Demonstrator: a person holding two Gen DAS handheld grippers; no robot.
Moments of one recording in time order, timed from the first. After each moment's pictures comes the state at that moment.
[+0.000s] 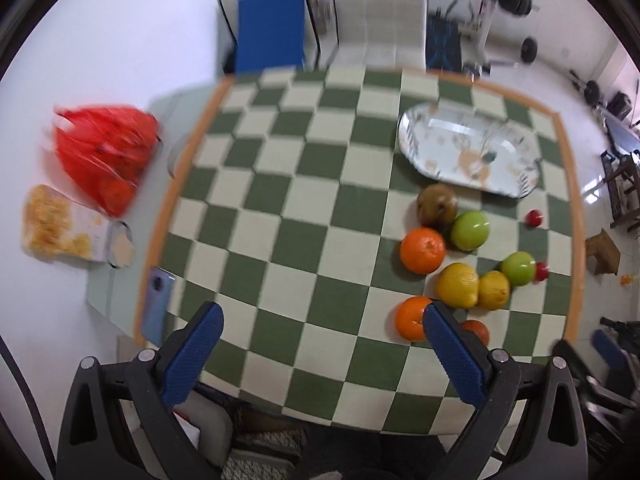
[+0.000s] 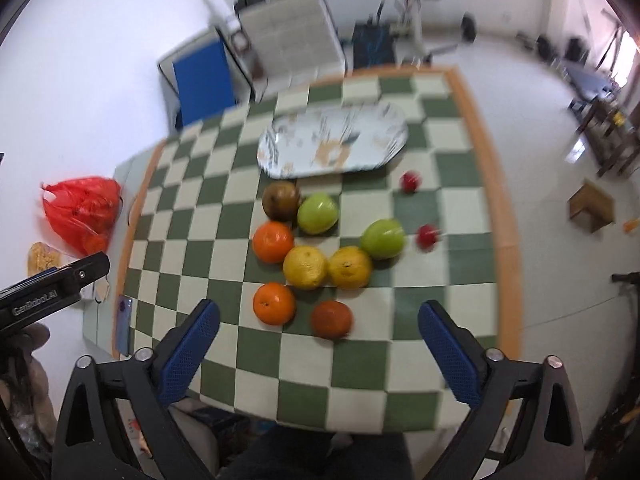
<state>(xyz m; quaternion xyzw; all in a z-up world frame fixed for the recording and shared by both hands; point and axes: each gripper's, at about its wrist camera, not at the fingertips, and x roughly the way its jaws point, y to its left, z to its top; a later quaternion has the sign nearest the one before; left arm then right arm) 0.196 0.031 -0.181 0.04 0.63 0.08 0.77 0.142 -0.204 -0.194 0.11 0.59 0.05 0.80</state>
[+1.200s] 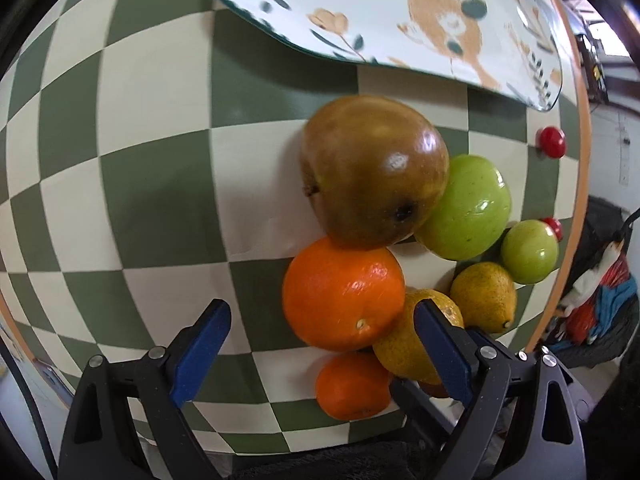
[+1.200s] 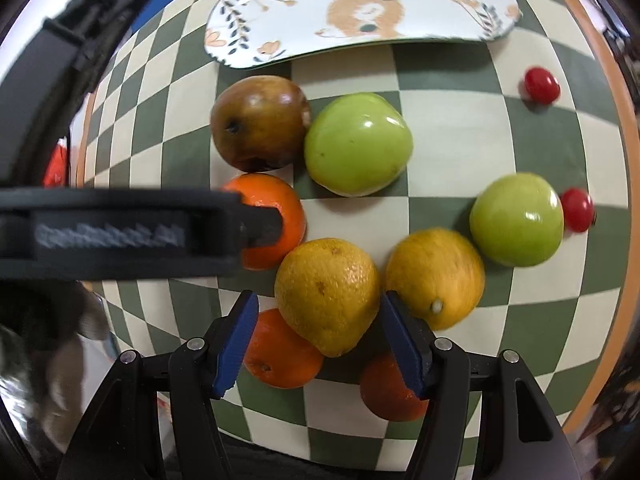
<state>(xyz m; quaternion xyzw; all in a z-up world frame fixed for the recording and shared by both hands) 0.324 -0.029 -0.392 0.03 0.81 -0.13 0.56 0.238 -0.129 -0.388 0.16 0.73 0.06 0.66</state>
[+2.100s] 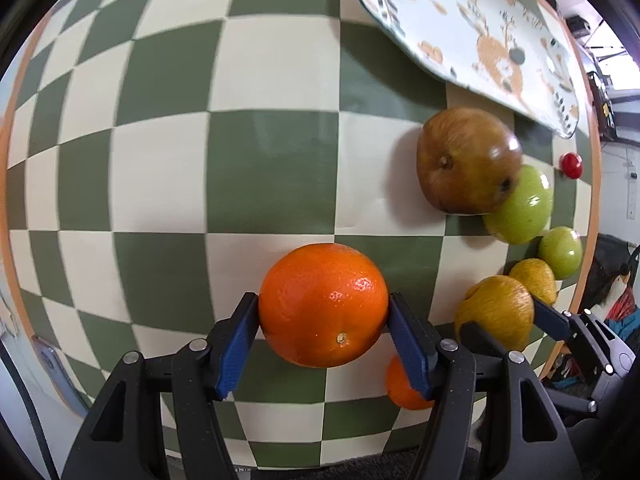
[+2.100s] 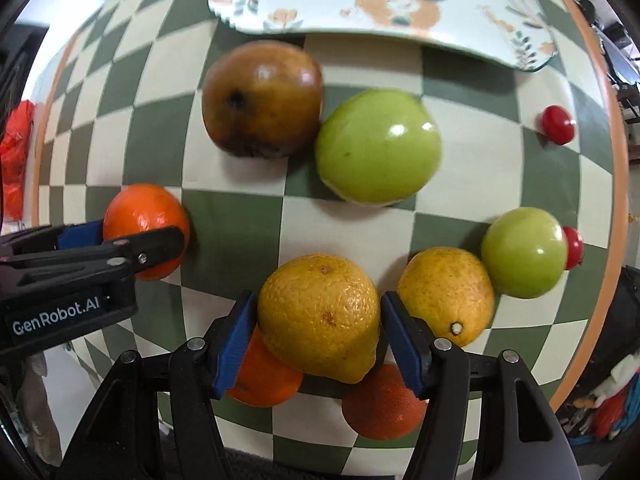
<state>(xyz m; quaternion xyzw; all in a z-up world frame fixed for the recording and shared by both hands) 0.313 0.082 -0.369 -0.01 0.77 -0.09 0.63 0.231 -0.116 -0.373 0.04 0.75 0.04 0.66</state>
